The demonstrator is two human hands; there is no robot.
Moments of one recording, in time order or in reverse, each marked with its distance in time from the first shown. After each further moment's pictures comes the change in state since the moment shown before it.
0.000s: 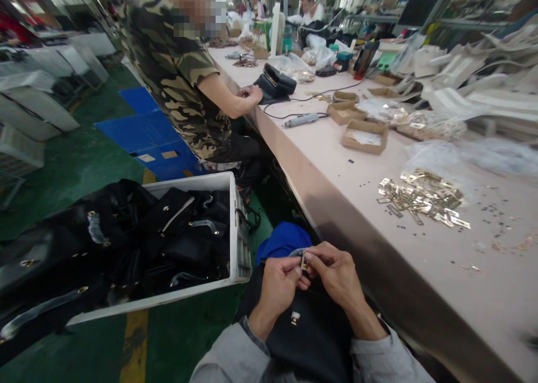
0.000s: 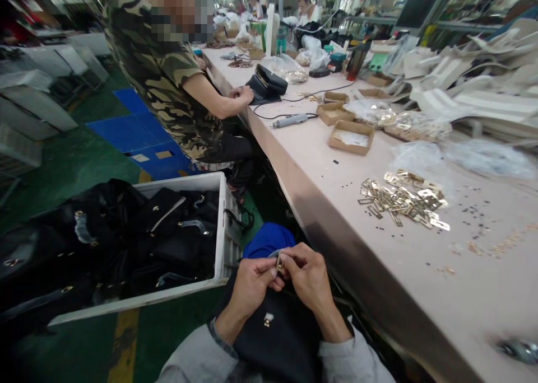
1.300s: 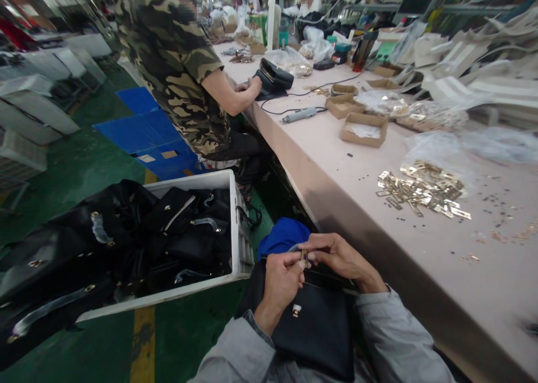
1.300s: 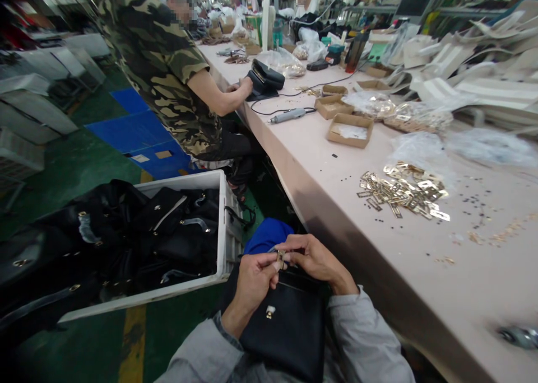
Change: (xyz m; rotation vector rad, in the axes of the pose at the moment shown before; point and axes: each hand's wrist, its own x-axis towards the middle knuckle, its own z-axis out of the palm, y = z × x) left_hand -0.002 0.001 0.007 0.163 0.133 -0.028; right_hand 0.042 0.013 -0.042 -0.059 -0.631 -0.120
